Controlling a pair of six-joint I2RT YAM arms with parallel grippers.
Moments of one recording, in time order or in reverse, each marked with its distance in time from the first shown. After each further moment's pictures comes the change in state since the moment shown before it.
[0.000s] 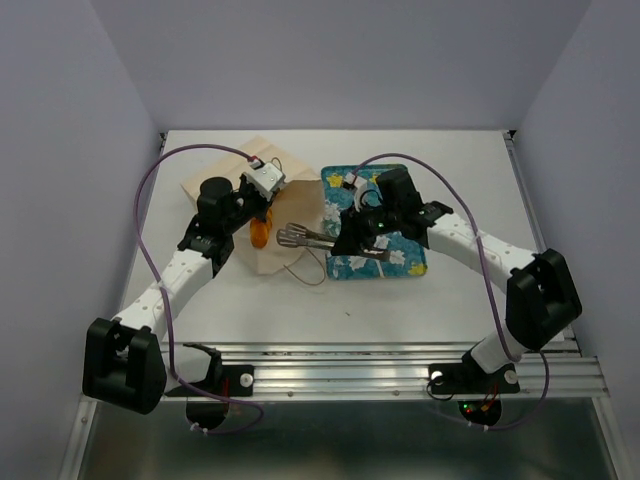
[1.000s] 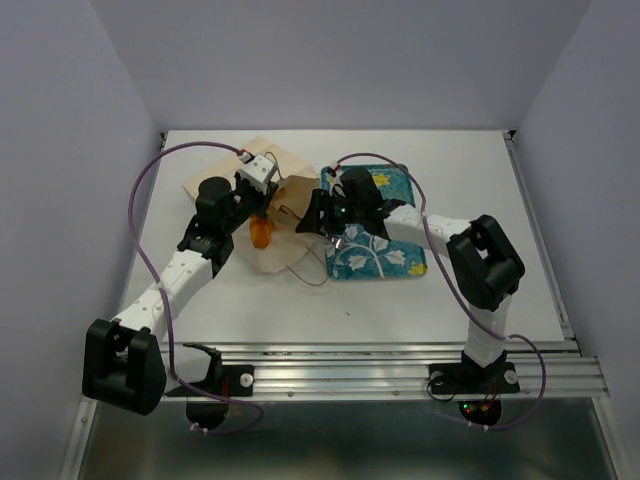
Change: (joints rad) left arm 0.000 -0.006 -0.001 0.037 -0.057 -0.158; right arm 0.084 0.384 0.174 0.319 0.277 0.576
